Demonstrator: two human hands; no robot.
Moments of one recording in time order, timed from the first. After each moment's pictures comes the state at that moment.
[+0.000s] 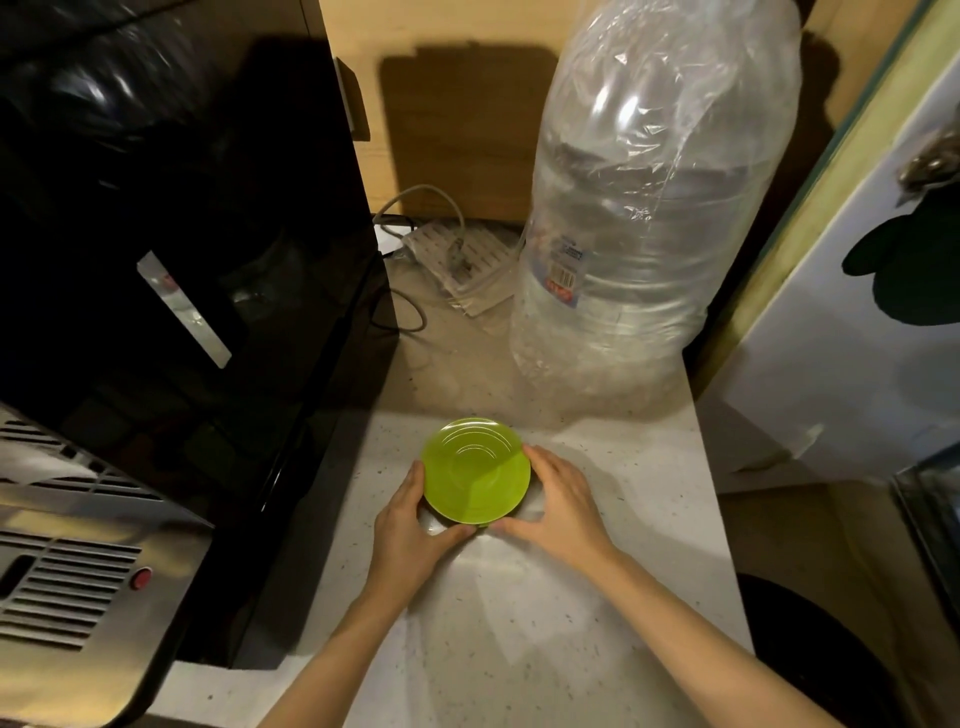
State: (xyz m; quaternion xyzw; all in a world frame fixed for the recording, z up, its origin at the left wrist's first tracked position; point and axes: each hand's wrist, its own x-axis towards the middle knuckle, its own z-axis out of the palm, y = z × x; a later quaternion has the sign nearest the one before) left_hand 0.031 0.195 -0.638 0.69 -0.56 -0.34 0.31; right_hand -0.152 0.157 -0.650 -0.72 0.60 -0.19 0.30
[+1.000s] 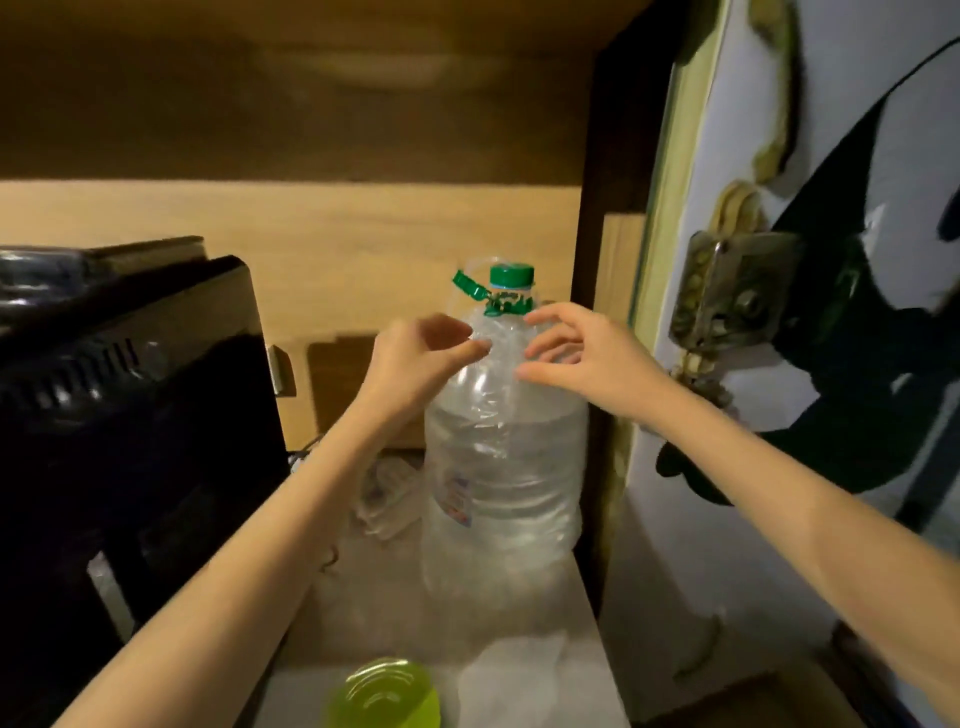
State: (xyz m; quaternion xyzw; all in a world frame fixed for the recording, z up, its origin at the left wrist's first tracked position) left_hand -0.070 0.065 -0.293 0.46 -0.73 -0.20 0.47; right_hand -0.252 0.100 -0.283 -0.74 0.52 -0.39 0.16
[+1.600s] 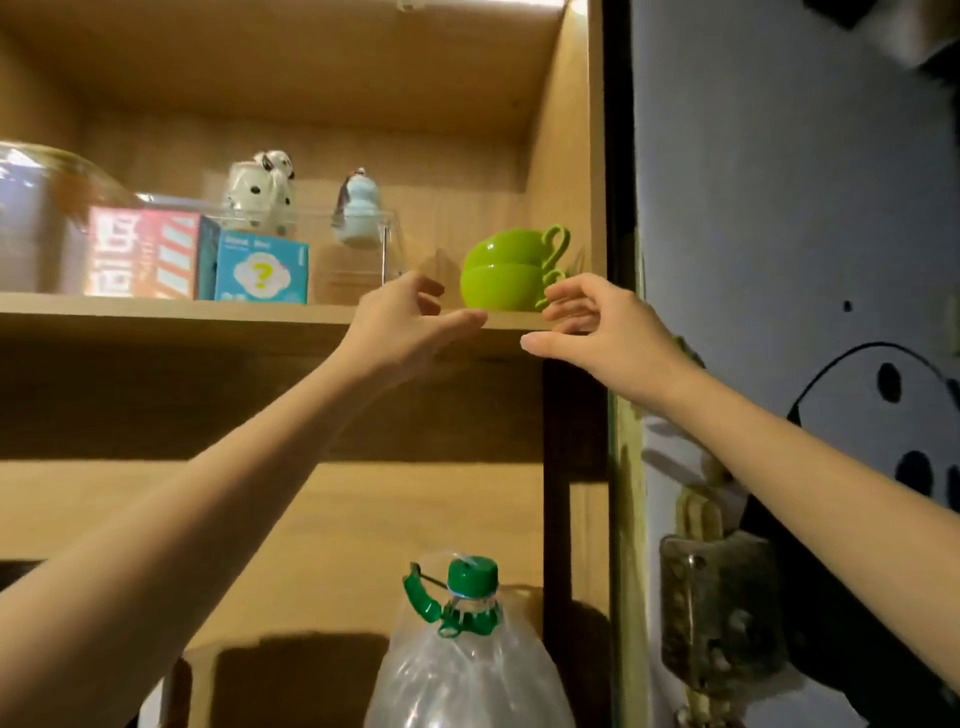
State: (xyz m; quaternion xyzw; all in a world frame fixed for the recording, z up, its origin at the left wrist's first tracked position) left_hand -0.102 0.014 -0.040 0.32 -0.75 -0.01 0.58; right_hand -0.288 0.067 -0.049 -0.73 0.43 -0.53 -0.08
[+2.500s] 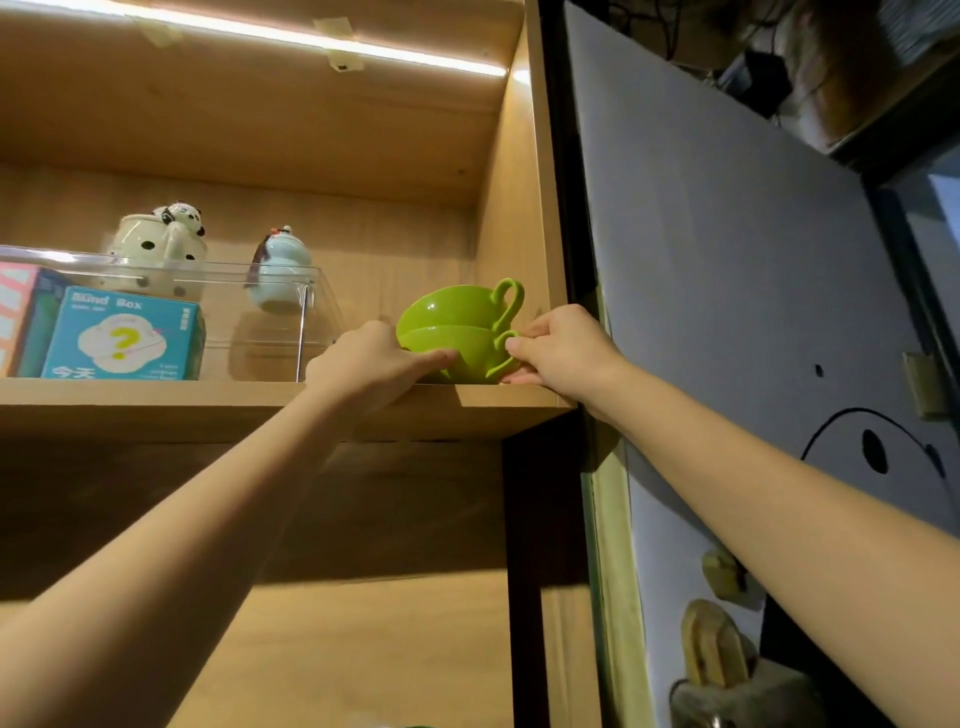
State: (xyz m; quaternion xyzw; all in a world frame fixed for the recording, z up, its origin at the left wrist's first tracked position) left_hand -0.149 -0.079 0.021 0.46 -0.73 0.09 0.50; right_hand -0.313 -0.024 0.021 -0.65 0.49 -0.59 -0.02
